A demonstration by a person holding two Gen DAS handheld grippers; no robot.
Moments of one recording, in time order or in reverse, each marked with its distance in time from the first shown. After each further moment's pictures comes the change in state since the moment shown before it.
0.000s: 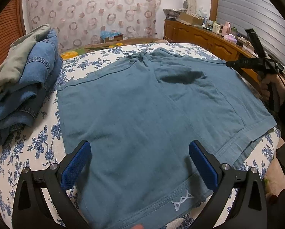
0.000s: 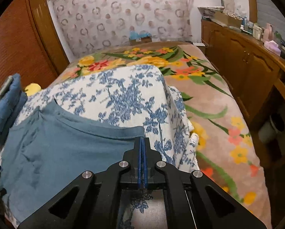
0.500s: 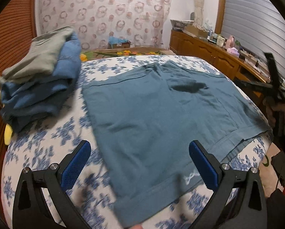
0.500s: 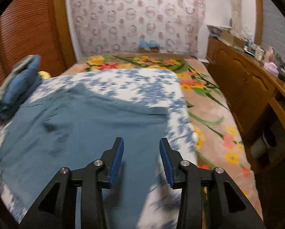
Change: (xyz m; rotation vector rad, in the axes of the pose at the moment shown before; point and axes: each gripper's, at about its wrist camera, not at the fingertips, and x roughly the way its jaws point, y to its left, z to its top) left arm -0.045 0.033 -0.018 -0.077 -0.069 0.003; right arm -0.075 0.073 -0.060 -0.135 -0.089 -0.004
